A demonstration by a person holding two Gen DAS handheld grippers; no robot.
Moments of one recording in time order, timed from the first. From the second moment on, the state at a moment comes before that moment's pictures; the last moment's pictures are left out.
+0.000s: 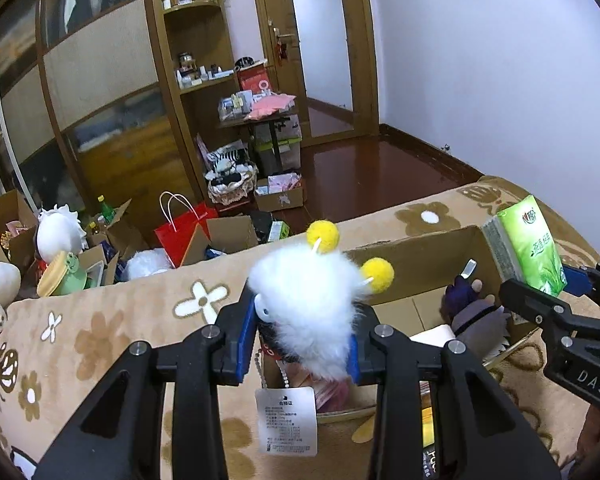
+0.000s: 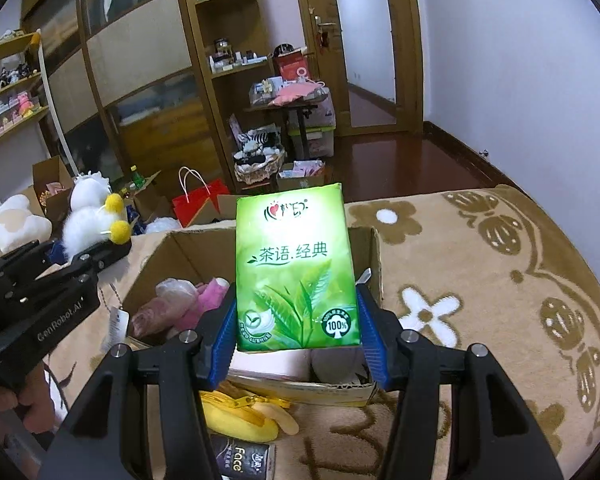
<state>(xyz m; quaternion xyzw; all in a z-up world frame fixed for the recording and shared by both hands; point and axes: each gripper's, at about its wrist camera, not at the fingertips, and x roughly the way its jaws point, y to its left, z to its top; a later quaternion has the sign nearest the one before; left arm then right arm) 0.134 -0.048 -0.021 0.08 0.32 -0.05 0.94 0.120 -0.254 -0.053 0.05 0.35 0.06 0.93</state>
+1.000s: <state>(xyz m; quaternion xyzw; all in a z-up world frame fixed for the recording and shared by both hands) 0.160 -0.045 -0.067 0.06 0.41 -0.08 0.91 0.136 -0.249 -0.080 0.04 0.39 0.07 0.92</state>
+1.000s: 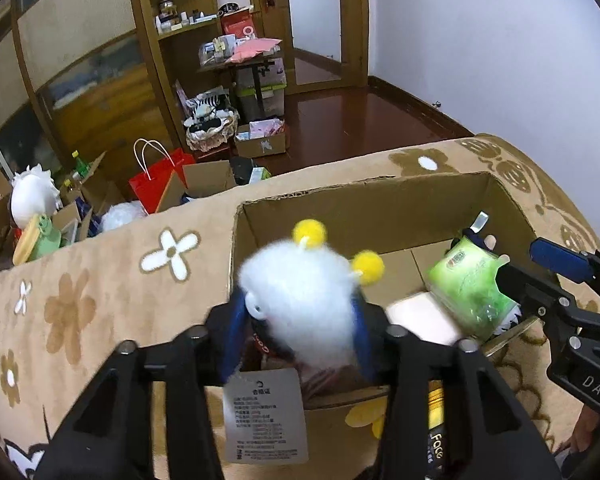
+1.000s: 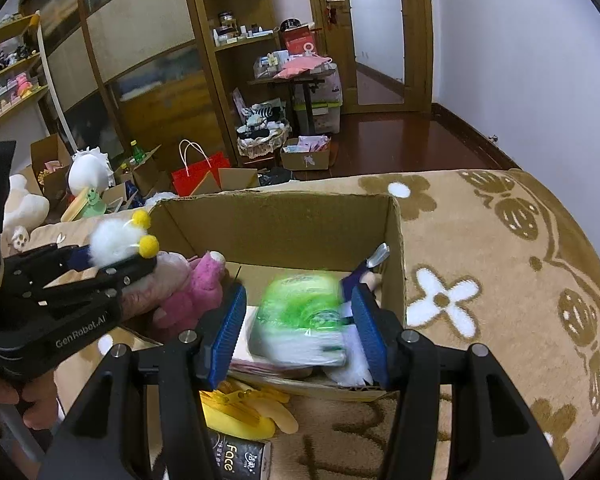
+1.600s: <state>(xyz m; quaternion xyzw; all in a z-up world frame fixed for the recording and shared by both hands) 0.130 -0.034 -0.039 0.08 0.39 -0.05 0.92 0.108 -0.258 -0.059 0.06 0.37 0.06 0.93</state>
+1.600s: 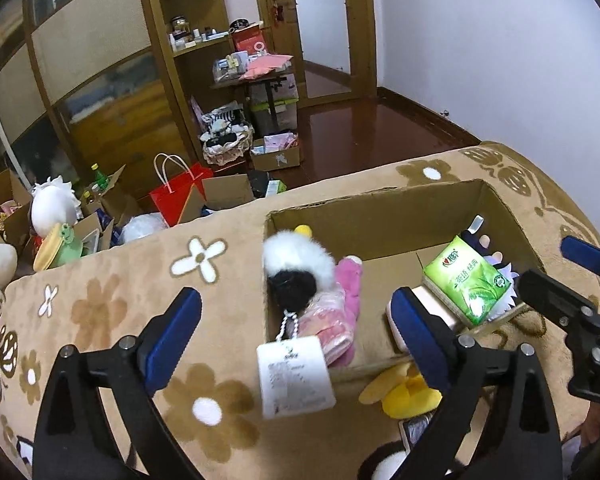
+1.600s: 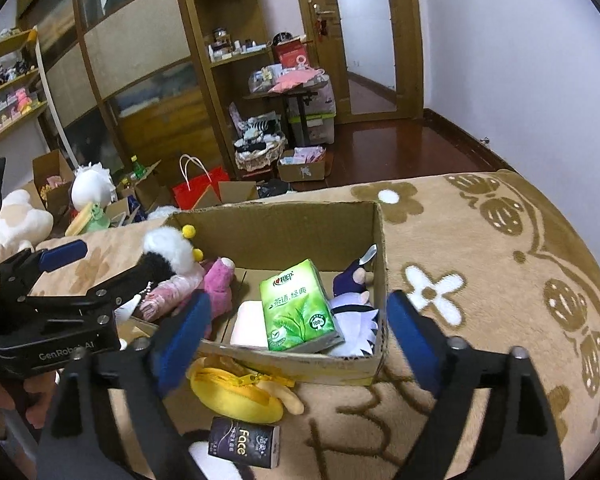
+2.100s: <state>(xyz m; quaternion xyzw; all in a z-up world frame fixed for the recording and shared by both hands) 0.082 -0.019 -0.014 0.07 0.39 -0.05 0.92 0.063 -0.260 -0.049 0.07 0.38 0.06 0.92</state>
